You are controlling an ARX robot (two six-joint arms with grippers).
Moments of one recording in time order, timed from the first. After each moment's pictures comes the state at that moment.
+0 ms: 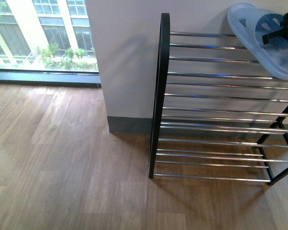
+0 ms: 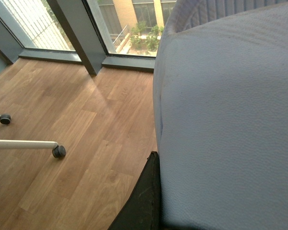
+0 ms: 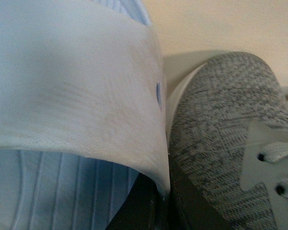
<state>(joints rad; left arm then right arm) -0.24 0.93 0.29 0.23 -0.56 -0.05 -0.21 2.15 1.39 0.25 0.05 -0.40</state>
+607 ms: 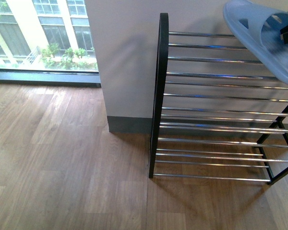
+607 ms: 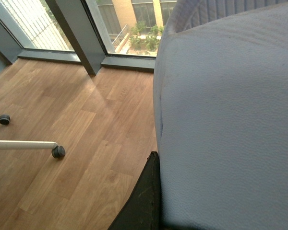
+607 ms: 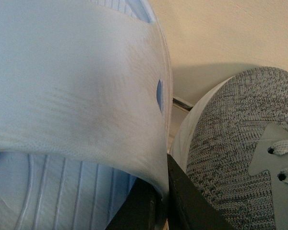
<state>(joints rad) -0.24 0.93 0.29 0.23 -0.56 -0.04 -0.27 2.06 1.33 0.20 -0.23 -0.49</state>
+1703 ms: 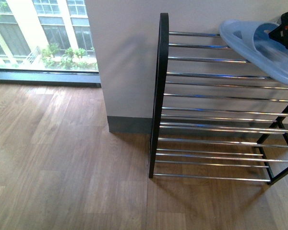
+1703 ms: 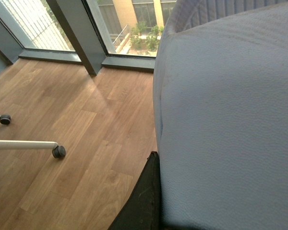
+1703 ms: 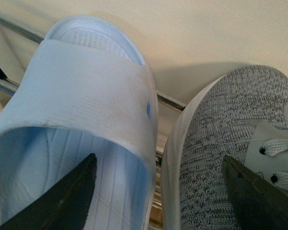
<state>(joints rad) -0.24 0.93 0.29 0.23 -0.56 -0.05 -0.27 2.06 1.32 0.21 -0.20 -0.43</state>
